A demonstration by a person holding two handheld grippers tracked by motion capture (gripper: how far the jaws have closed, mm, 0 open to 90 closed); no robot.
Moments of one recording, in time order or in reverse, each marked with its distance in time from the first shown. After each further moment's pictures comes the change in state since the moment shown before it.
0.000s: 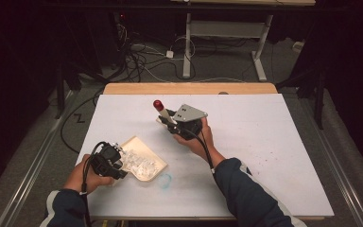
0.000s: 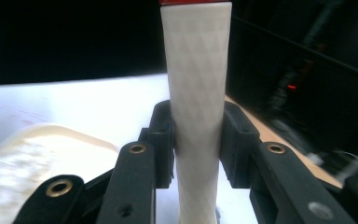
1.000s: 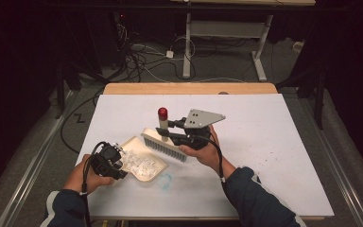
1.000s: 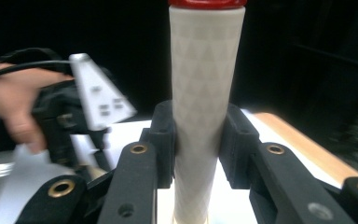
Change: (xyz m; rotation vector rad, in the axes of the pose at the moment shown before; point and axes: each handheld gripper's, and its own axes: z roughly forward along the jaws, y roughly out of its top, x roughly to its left) left arm -0.001 0.001 0.000 0.012 0.001 -0.001; right arm 0.012 0.025 -0.054 -0.121 0.247 0.074
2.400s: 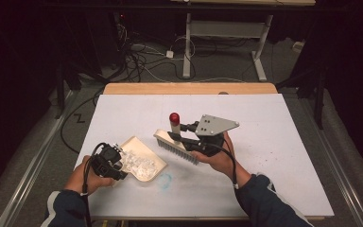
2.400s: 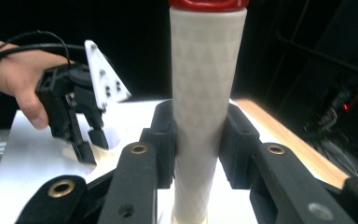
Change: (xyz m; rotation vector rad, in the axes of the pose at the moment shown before) left arm 0.001 -0.002 0.005 0.000 -0.006 -0.026; right arm 0.013 0.005 -0.038 0.069 -0.059 -0.060
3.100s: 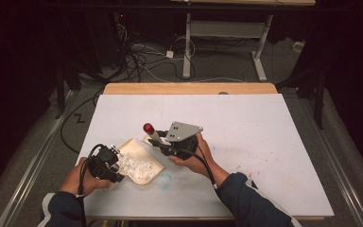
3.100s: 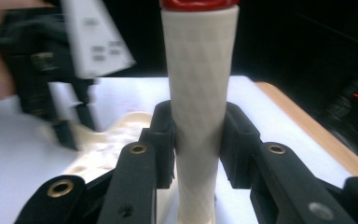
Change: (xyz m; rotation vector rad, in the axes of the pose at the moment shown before) left arm 0.000 -0.007 -0.006 0.031 -0.003 0.006; right arm 0.026 -0.013 0.068 0.100 0.034 -0.063
